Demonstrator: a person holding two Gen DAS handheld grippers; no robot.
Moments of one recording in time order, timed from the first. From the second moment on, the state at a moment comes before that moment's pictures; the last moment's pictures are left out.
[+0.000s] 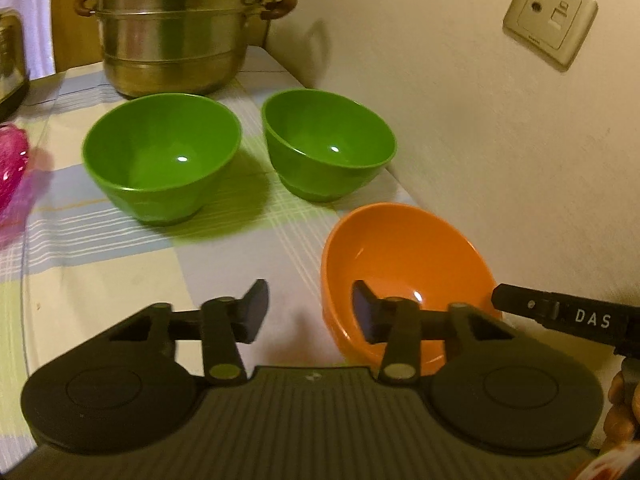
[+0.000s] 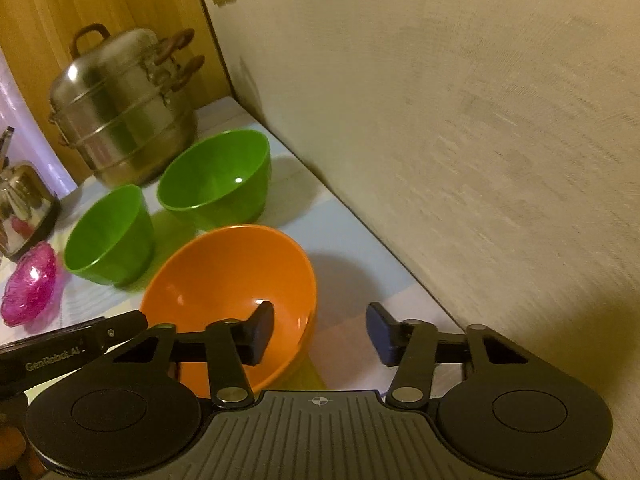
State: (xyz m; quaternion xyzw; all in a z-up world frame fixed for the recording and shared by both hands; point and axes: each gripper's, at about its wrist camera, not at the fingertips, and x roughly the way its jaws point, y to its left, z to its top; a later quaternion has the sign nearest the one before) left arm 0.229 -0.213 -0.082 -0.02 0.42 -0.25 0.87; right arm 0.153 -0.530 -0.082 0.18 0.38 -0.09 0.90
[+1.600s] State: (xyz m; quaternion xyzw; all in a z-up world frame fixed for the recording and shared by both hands) left arm 0.283 -0.141 0.006 -0.04 0.38 -0.18 0.91; right arm 0.219 -0.446 -0.010 0.16 0.35 0.01 0.92
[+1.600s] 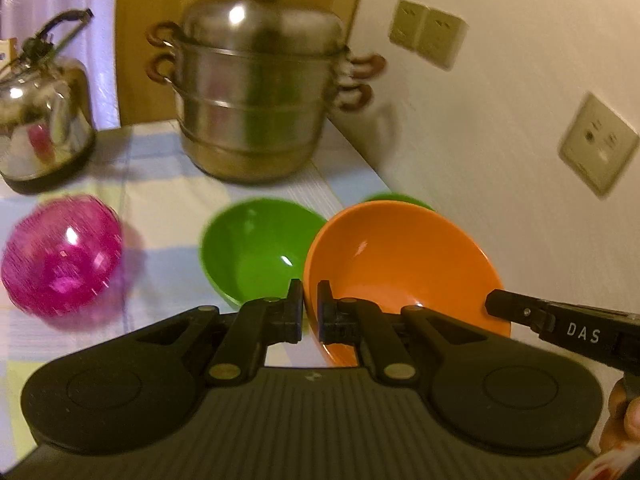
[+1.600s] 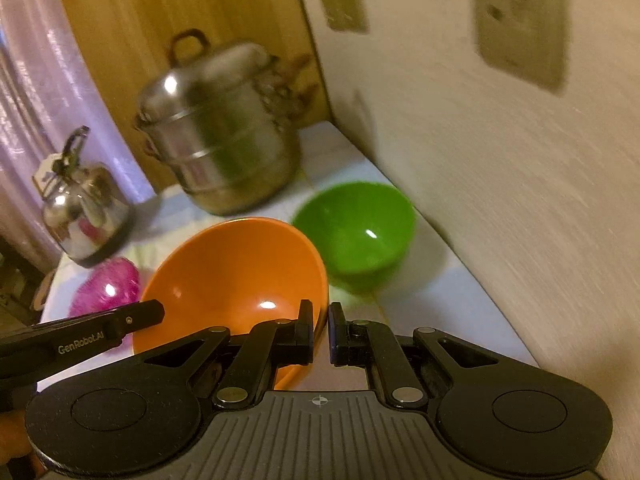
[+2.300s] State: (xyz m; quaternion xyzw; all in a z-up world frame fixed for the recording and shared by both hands) left arm 0.387 -0.105 -0.037 -0.05 0.39 -0.14 0.91; right arm 0.361 -0.397 -0.038 0.14 0.38 0.05 0.91
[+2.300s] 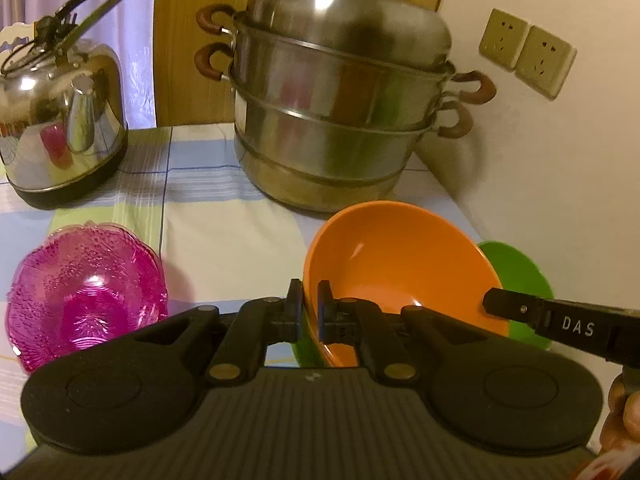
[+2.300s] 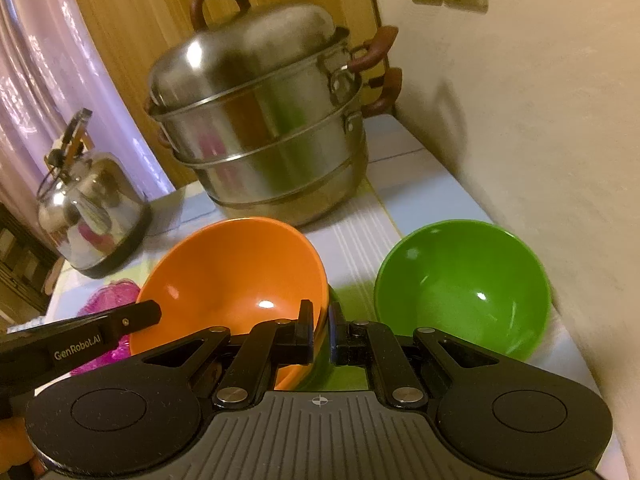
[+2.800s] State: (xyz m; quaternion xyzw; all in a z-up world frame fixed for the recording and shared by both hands) left arm 0.393 -0.106 -0.072 -0.04 0.41 -0.14 0.90; right arm 0.372 -0.393 -0.079 0.13 0.40 0.04 0.91
